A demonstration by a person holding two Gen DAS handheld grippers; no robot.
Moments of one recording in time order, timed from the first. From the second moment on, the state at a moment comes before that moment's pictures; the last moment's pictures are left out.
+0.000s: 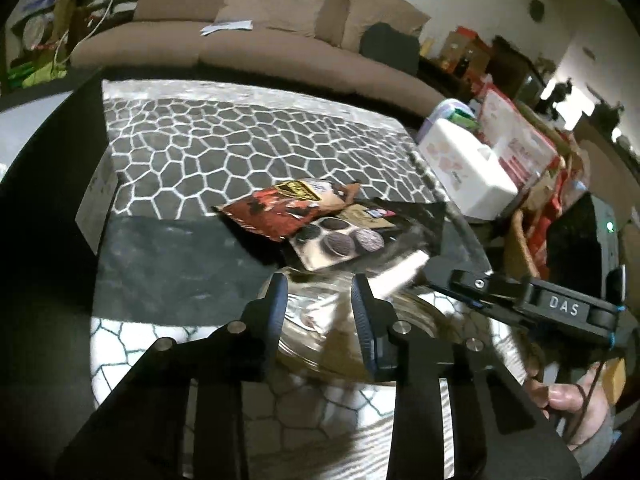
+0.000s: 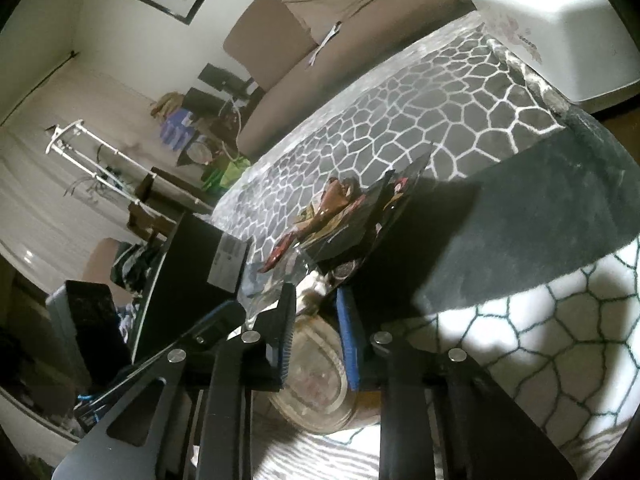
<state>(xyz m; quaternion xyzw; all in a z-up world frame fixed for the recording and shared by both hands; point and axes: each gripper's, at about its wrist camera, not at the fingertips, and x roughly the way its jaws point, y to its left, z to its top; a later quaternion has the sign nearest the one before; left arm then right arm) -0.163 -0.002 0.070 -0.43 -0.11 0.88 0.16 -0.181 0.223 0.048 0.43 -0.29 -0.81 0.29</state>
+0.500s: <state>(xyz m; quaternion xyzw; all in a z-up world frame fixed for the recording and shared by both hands) -0.174 0.026 0.061 -0.45 -0.09 0.87 0.18 -0.200 0.235 0.016 0.43 -0.40 -0.76 0.28</state>
